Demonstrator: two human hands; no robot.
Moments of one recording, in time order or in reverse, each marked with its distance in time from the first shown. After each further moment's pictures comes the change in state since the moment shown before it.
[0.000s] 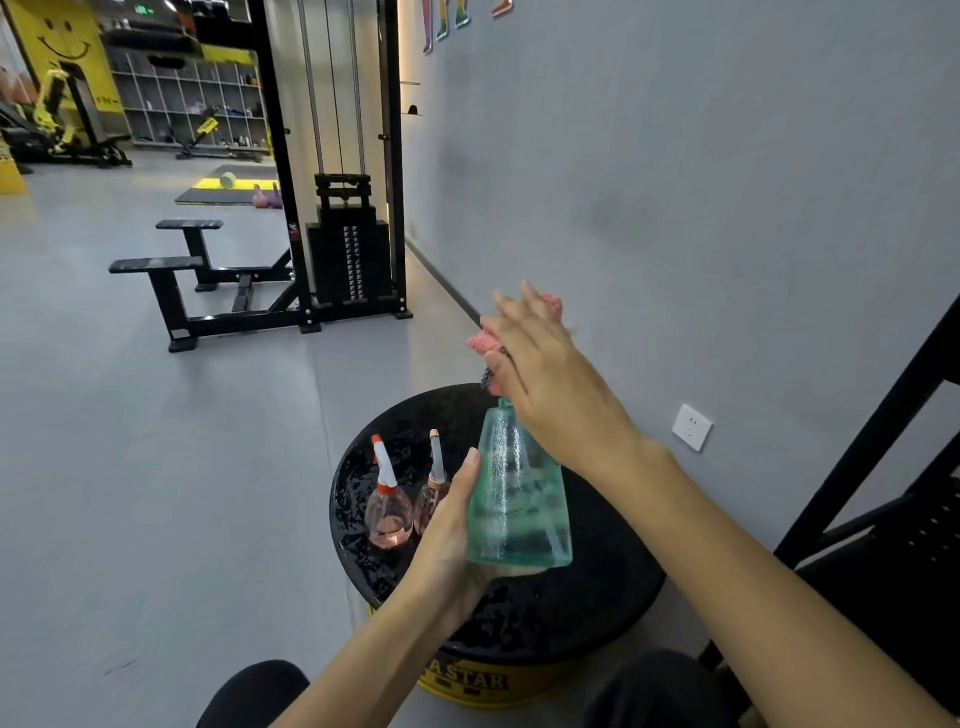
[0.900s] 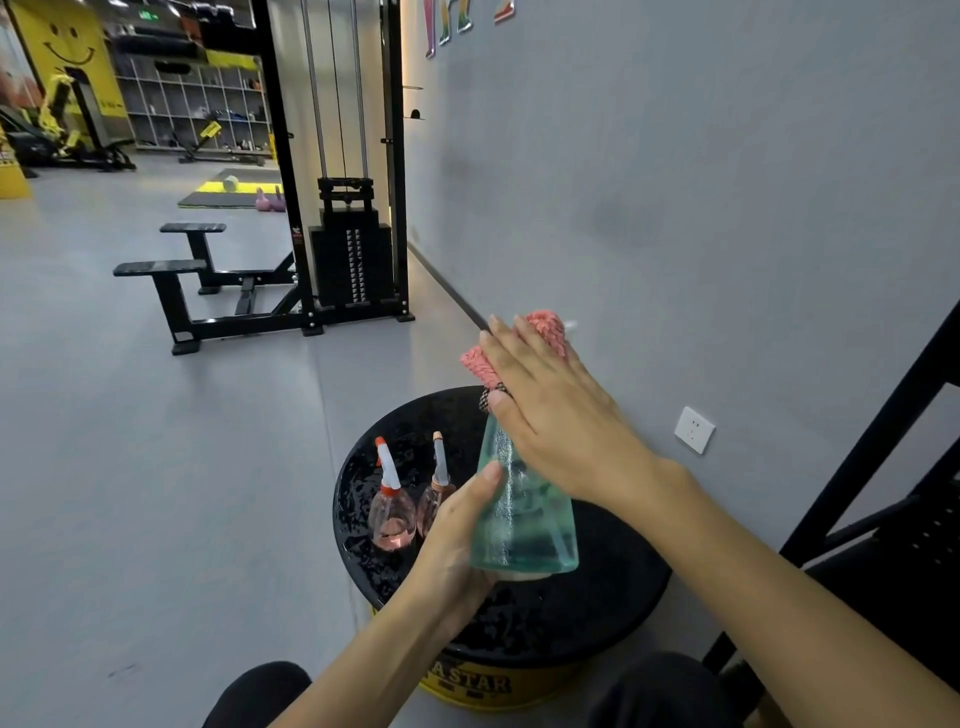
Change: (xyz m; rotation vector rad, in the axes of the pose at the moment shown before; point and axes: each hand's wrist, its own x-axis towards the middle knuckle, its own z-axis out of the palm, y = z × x) left_hand -0.007 0.003 -0.002 0.087 -0.104 0.075; right_hand -0.017 -0.010 -0.008 -0.117 -0.255 0.033
